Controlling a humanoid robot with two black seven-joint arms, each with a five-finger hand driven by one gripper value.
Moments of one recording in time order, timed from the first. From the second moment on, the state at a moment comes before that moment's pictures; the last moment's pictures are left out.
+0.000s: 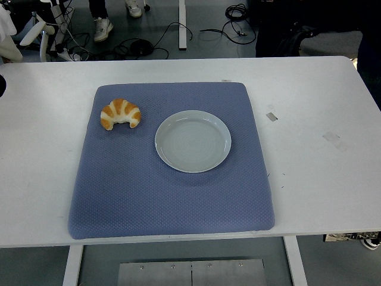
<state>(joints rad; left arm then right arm) -1.14 0.56 -0.52 -0.74 0.24 -0.08 -0.12 -0.11 0.00 -0.08 0.15 -0.13 -0.06 0.20</state>
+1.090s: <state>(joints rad) -1.15 0.60 -0.50 -0.73 0.34 -0.17 -0.12 -0.11 0.00 -0.08 0.15 -0.13 -0.06 0.20</state>
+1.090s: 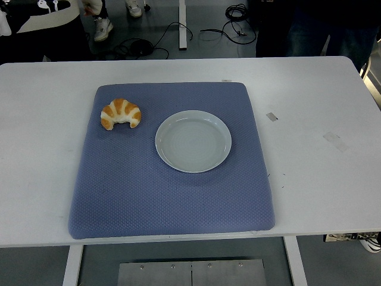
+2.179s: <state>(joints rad) -1.19 0.60 -0.41 -0.75 0.45 -0.15 -0.12 -0.11 0.00 -0.08 0.15 -0.13 -0.06 0.20</state>
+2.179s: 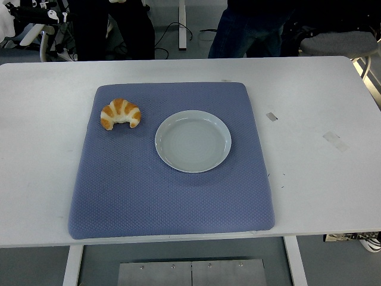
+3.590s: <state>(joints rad) -1.22 0.61 -0.30 -0.79 0.48 -0.14 -0.11 -0.11 0.00 -0.08 0.15 -0.13 -0.06 0.20</state>
